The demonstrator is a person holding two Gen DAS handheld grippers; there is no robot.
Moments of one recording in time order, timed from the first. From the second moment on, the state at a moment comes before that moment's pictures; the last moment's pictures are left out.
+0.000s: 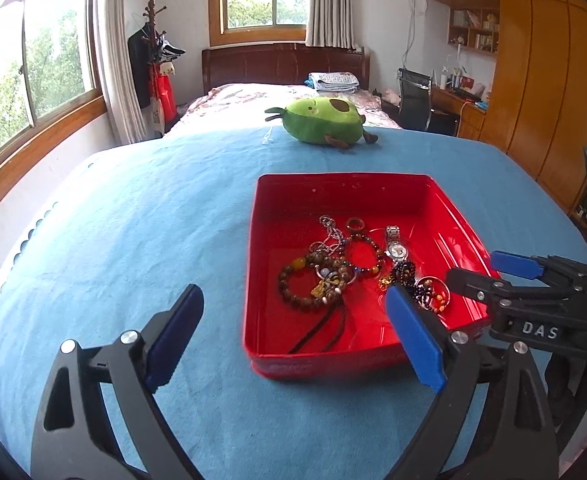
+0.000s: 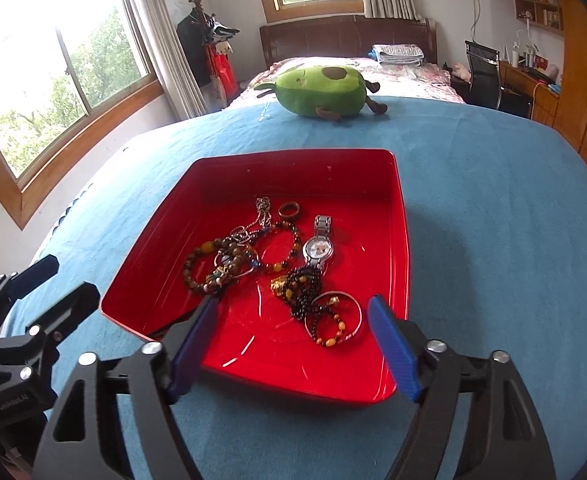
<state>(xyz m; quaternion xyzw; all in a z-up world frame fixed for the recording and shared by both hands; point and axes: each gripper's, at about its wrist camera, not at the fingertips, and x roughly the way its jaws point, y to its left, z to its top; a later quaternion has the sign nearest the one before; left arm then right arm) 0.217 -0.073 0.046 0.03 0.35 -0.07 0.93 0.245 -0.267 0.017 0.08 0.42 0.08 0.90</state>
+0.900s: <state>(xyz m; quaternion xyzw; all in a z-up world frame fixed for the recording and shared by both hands) 0.217 -0.058 0.043 0.02 0.35 -0.06 0.93 0.223 -0.271 0.026 0.07 0.41 0.07 0.91</state>
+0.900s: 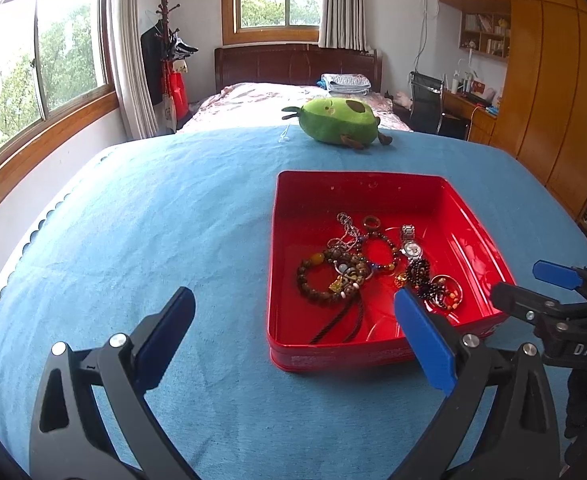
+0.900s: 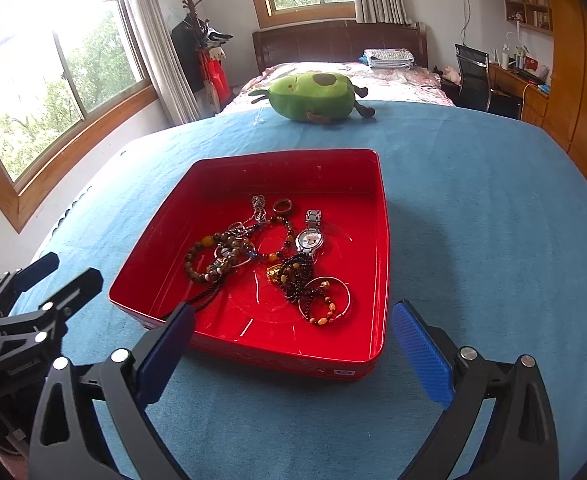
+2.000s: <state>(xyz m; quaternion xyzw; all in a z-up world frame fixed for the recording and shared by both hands) 0.223 -0.055 0.037 0.02 0.37 -0.06 0.93 0.224 -0.271 0.022 0.07 0.41 0.07 0.91</state>
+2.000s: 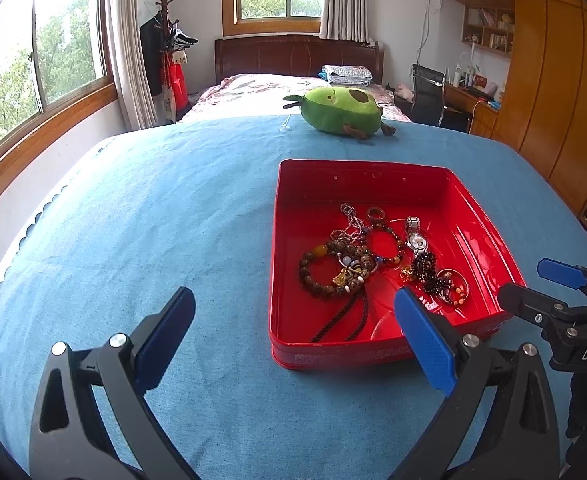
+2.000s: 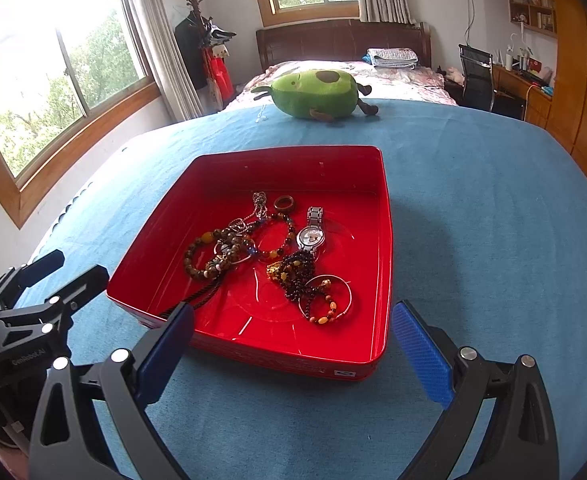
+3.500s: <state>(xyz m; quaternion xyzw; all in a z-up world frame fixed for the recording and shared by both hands) 0.225 -0.058 0.035 0.03 0.37 -0.06 0.92 0.227 -0.271 0.012 0.07 0.42 0.08 0.90</state>
